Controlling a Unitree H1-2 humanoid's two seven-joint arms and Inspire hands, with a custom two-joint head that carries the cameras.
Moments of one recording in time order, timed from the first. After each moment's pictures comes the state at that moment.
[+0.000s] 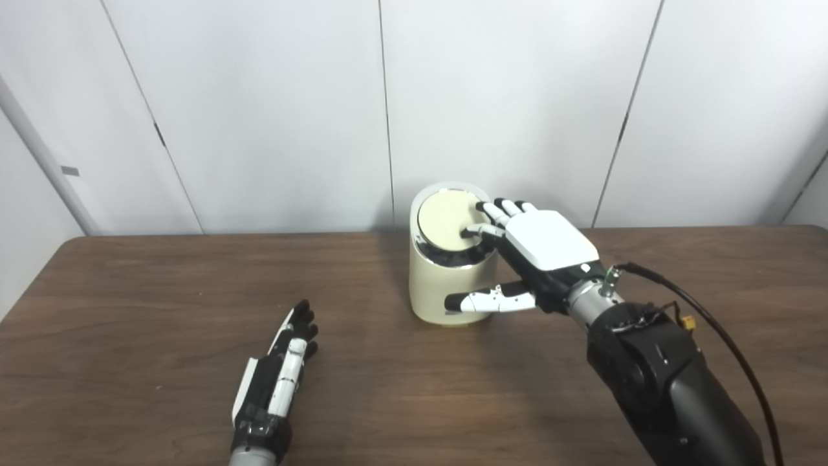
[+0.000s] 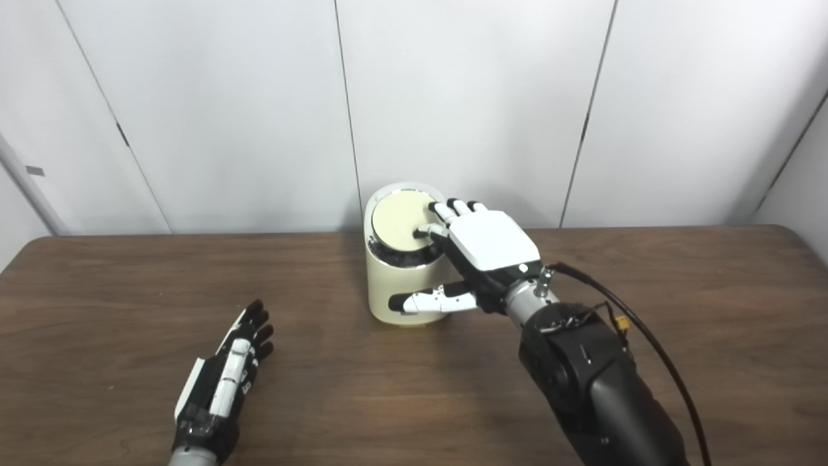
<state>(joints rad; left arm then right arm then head) 0.04 0.01 0.04 -0.22 -0.05 0.18 -0.03 -0.51 -0.31 0.39 -0.32 -1.12 0.29 0.55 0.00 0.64</state>
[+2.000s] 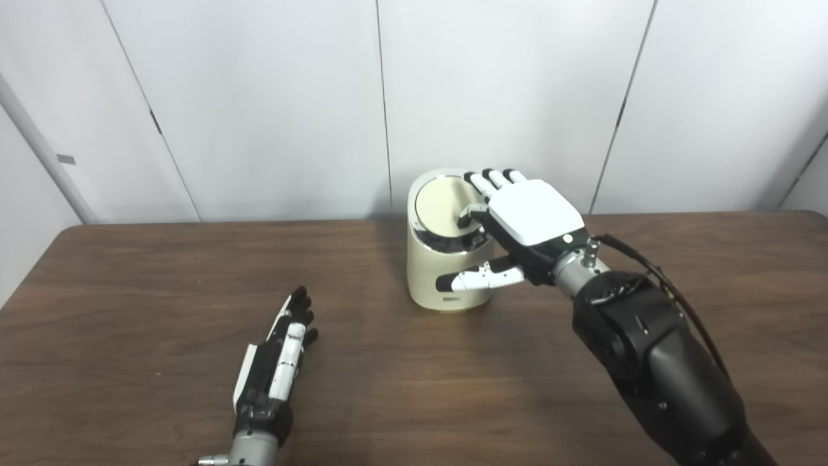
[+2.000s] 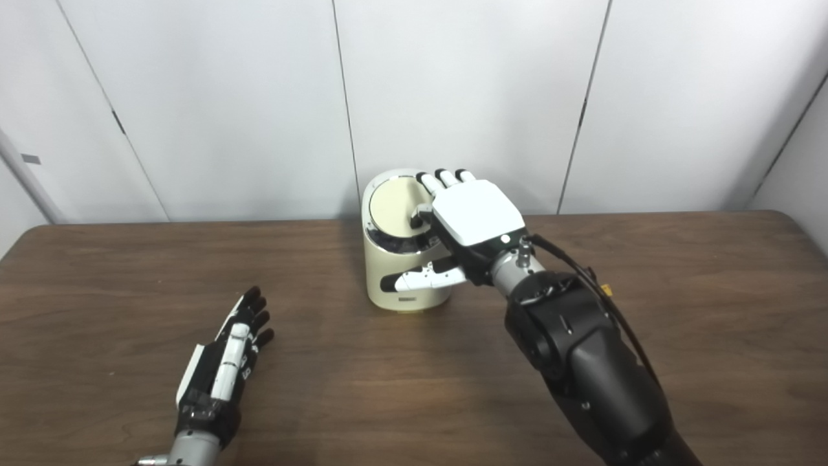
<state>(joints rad) 0.03 0.00 0.04 -0.22 -0.05 0.18 0.00 -0.55 -0.30 0.40 -0.28 -1.22 0.22 0.58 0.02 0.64</state>
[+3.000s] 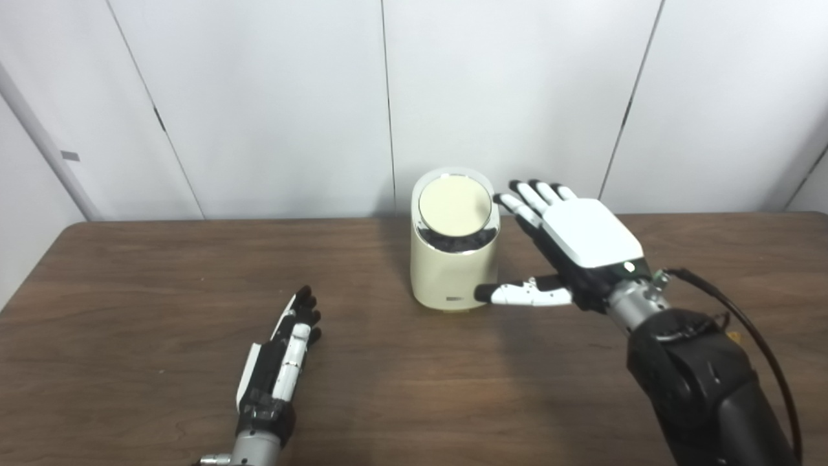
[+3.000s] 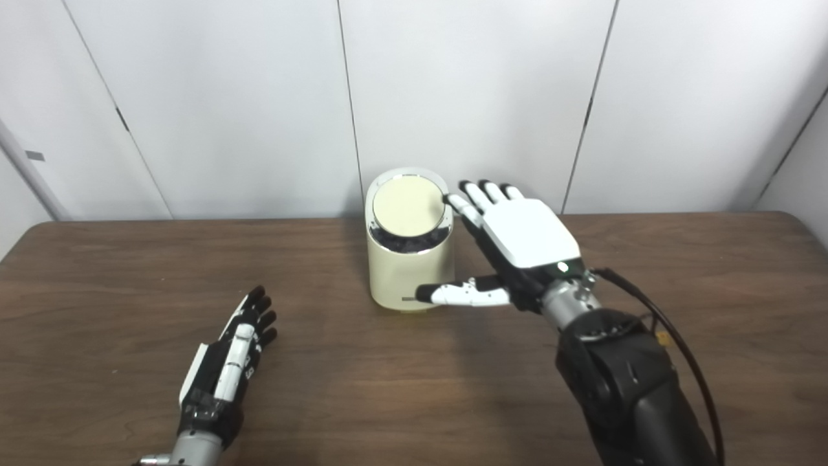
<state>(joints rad) 0.04 0.01 0.03 -0.22 -0.05 0.18 -0.01 -0.38 -0.28 0.20 -0.45 -1.17 0.21 0.59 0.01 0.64</state>
